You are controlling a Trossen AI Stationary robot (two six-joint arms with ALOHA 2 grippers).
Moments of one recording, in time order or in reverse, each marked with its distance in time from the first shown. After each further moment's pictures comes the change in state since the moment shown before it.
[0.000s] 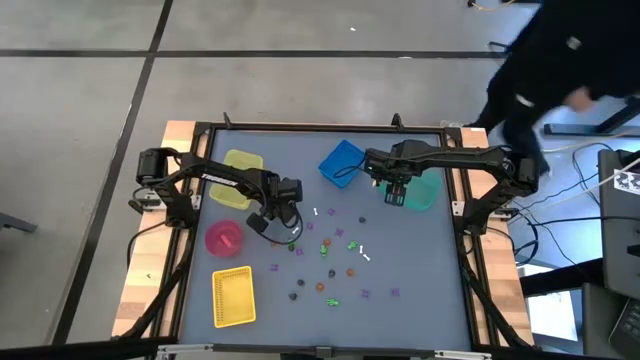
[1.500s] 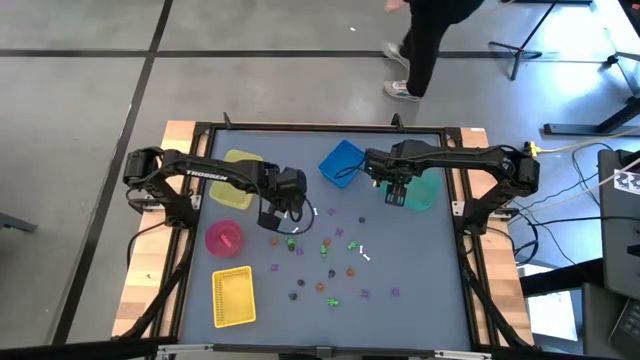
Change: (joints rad) left arm -0.033 -0.100 0.170 -0.104 -0.006 -0.255; right arm 0.000 0.000 0.000 -0.009 0.000 -0.001
